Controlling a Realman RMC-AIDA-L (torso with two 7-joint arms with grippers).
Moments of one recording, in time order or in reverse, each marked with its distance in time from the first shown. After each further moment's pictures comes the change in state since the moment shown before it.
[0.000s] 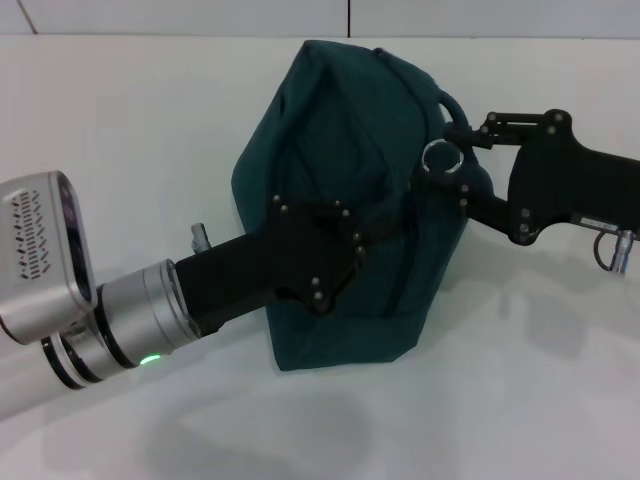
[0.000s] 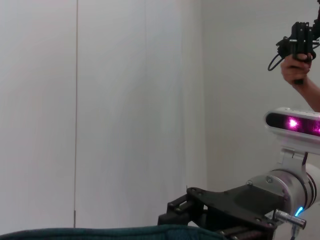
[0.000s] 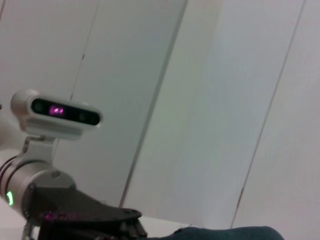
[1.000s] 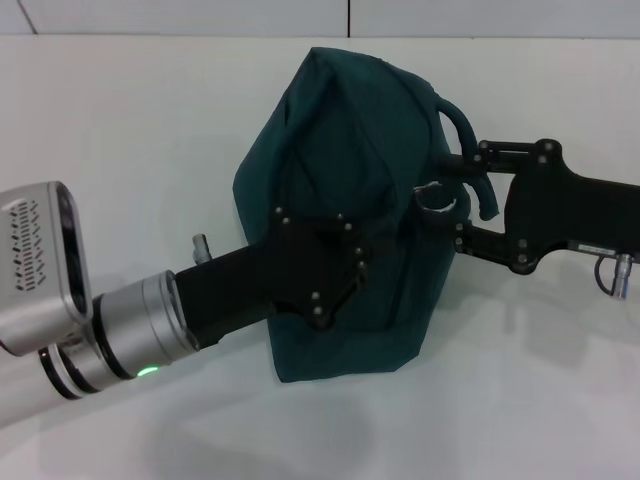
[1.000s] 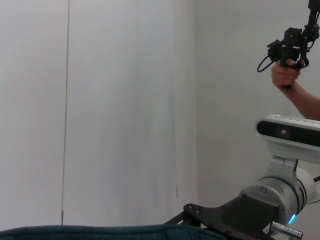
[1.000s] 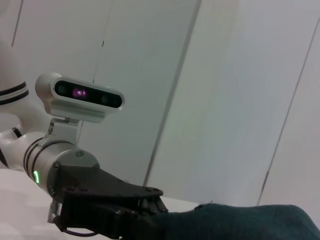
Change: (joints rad) left arm 0.005 0.000 -0.002 -0.009 0.026 0.026 -0.002; right arm -0.009 0.000 0.003 -0.025 -0.093 -0.022 0.044
